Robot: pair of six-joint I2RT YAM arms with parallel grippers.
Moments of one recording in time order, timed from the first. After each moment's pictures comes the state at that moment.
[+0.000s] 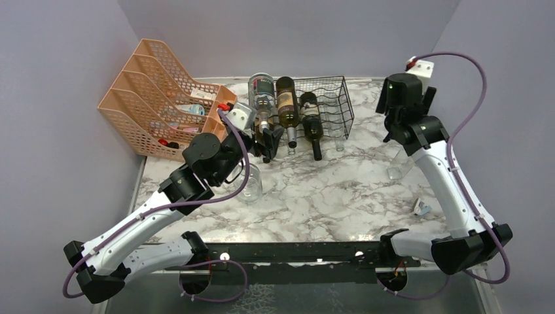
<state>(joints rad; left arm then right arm) -0.89 0.91 1.04 -0.05 -0.28 -0.01 0.33 1.25 1.39 -0.65 0.72 0.21</state>
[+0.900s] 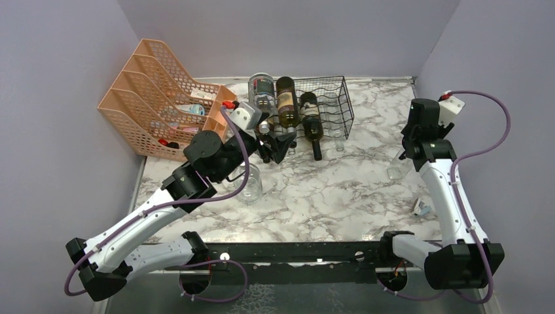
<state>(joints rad) -0.89 0.94 1.06 0.00 -0.09 -0.09 0.00 1.13 1.11 -0.56 0.69 0.42</state>
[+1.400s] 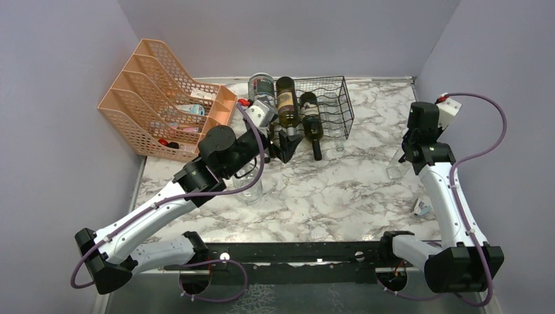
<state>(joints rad) -0.89 1.01 1.07 0.01 -0.06 -0.09 0.00 1.09 1.04 -0.54 0.67 0.39</state>
